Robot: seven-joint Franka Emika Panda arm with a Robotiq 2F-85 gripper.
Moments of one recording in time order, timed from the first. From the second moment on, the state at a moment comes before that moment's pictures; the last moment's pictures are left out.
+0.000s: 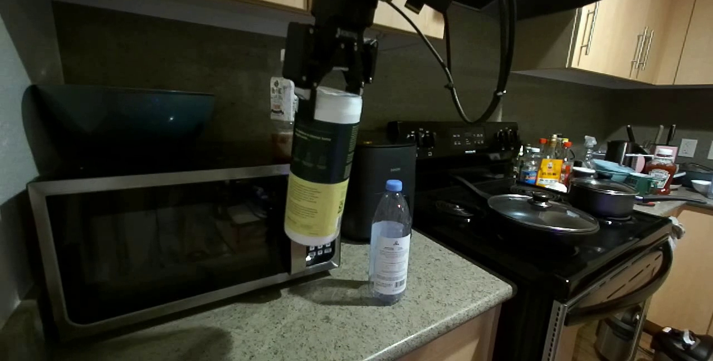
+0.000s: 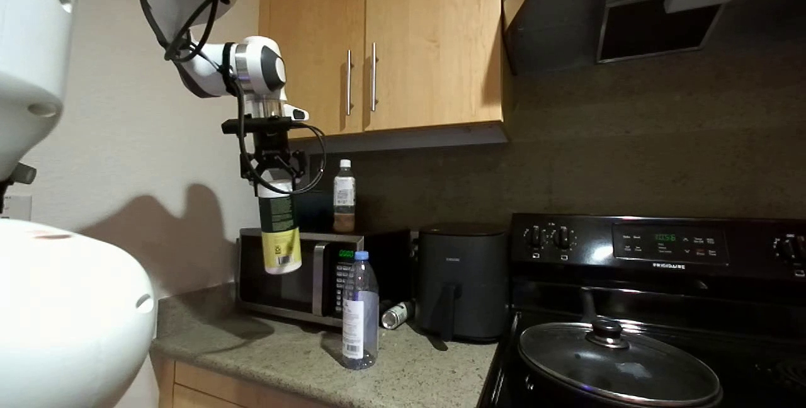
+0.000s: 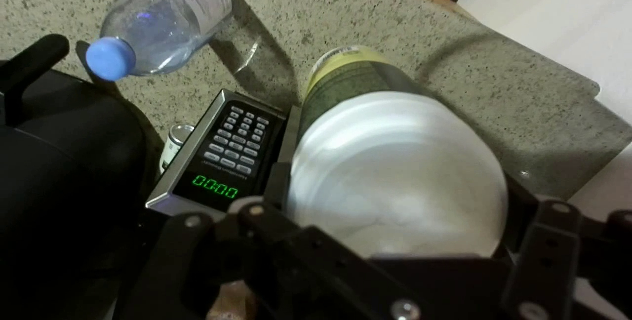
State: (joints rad) arm 0.31 0.02 0.27 -1.71 -0.11 1.93 0.16
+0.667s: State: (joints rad) arm 0.31 -0.03 0.27 -1.82 -0.11 1.97 0.24
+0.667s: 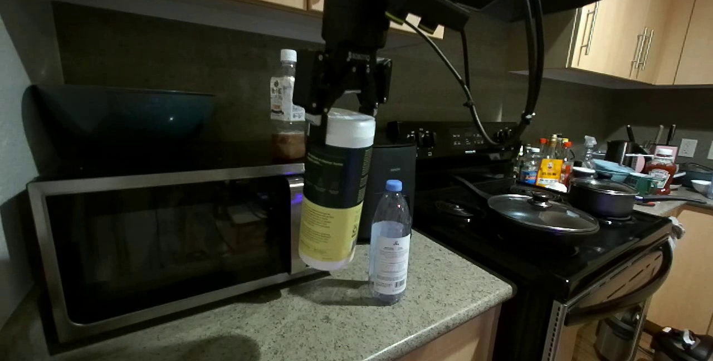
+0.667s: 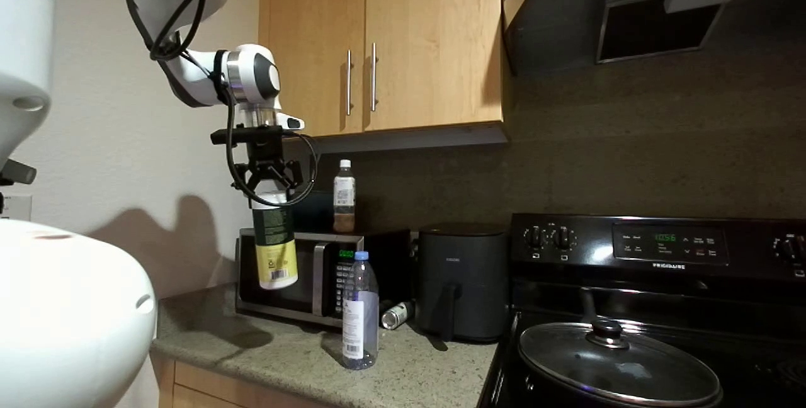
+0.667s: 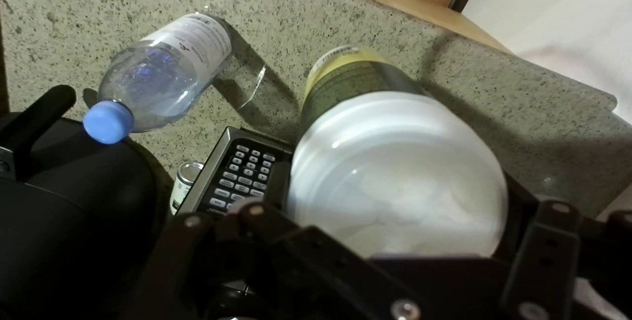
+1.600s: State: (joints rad) arm 0.31 0.06 0.29 -1.88 -0.09 2.08 0.24
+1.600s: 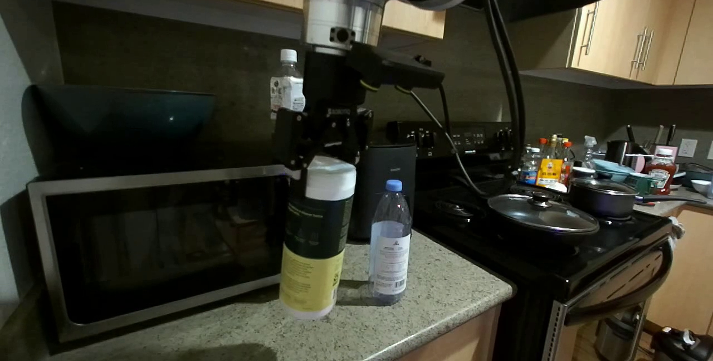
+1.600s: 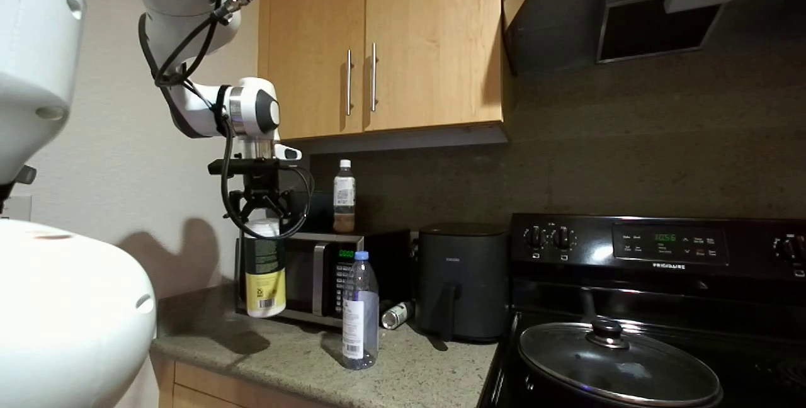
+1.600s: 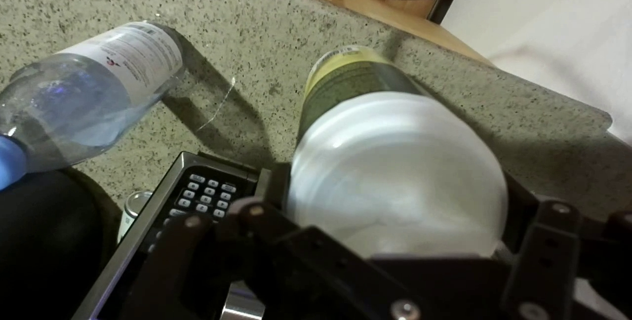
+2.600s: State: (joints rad) arm 0.31 0.21 0.23 -1.82 -0.12 2.09 0.24
